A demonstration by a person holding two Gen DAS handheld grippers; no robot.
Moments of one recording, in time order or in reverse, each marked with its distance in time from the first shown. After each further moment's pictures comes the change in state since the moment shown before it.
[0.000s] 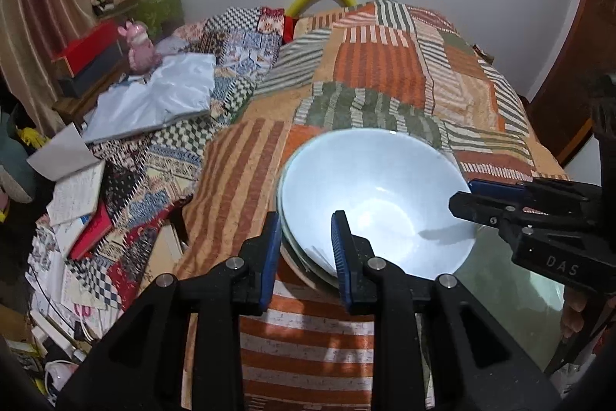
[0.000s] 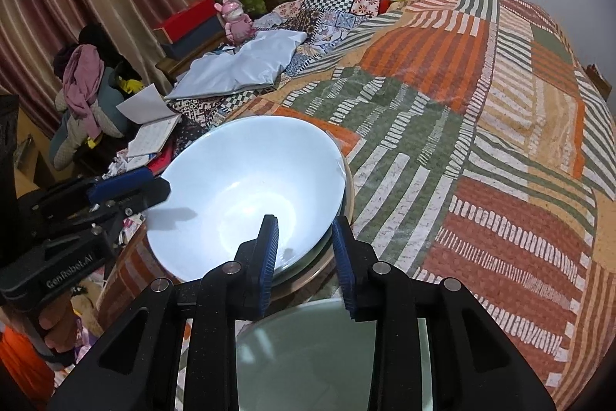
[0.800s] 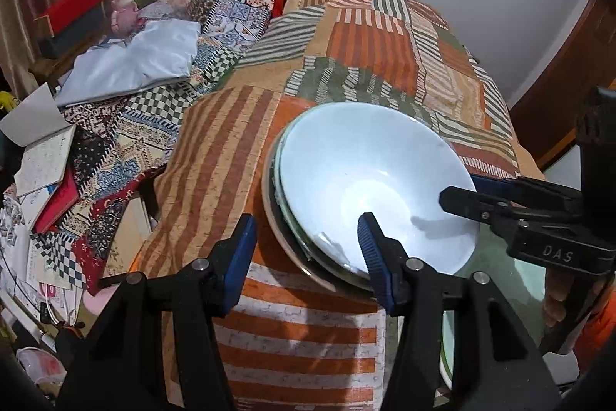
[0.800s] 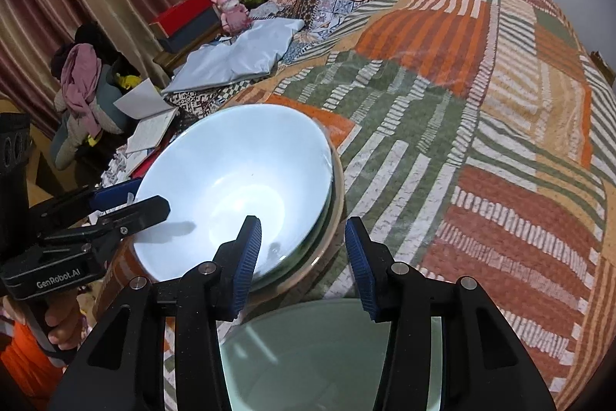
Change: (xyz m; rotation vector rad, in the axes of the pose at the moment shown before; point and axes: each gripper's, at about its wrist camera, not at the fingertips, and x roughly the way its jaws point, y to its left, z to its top) left arm 0.029 0.018 -0.009 -0.090 0.086 -0.136; right arm 0.021 -0.008 0.000 0.022 0.061 0.026
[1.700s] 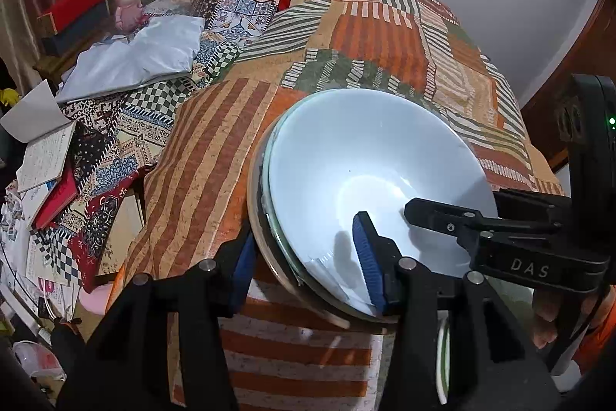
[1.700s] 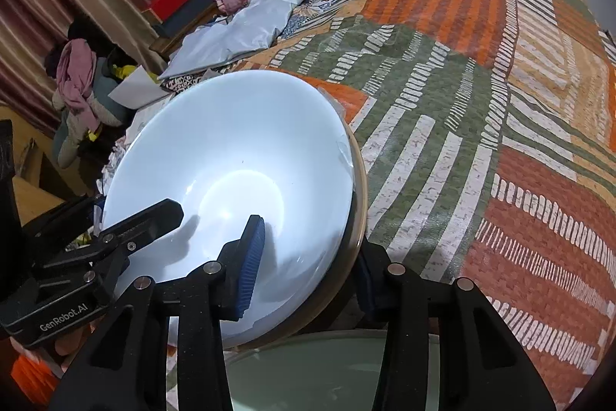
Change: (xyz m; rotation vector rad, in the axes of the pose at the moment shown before) left arm 0.020 -0.011 0.003 -0.014 0.007 0.045; right arm 0.028 -0.004 0.004 0.050 0.078 0.029
